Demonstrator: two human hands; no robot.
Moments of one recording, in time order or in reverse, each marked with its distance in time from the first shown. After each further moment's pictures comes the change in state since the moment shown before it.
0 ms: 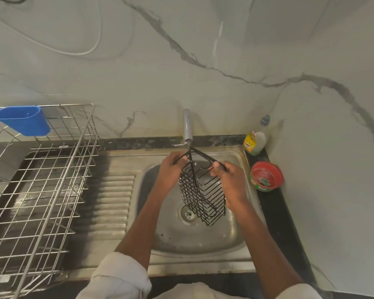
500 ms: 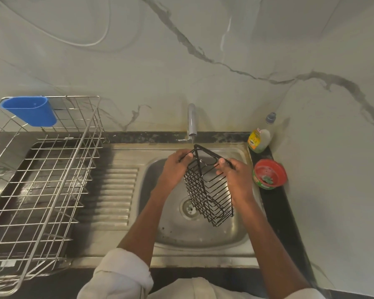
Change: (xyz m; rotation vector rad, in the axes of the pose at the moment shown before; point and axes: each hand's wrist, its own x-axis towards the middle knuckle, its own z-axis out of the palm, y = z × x) left_hand -0.009 -0.001 0.003 0.102 -0.048 0.056; right_hand -0.005 -0.004 -0.010 -0.067 0.001 -0.051
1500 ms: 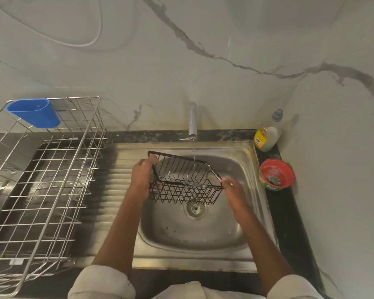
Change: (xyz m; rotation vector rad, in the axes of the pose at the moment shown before) left_hand -0.022 -0.007 -0.068 -0.341 0.294 -0.452; right_hand 0.016 0.093 0.010 -0.129 -0.149 0.432
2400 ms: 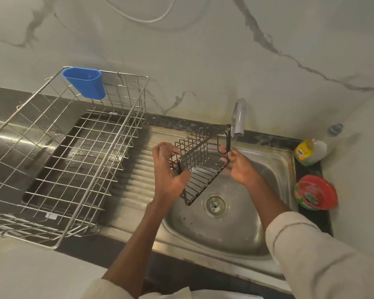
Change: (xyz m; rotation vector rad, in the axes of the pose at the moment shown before) left_hand -0.043 -0.026 -0.033 0.206 0.178 0.748; right_hand 0.088 -0.076 0.082 0.414 -0.528 0.063
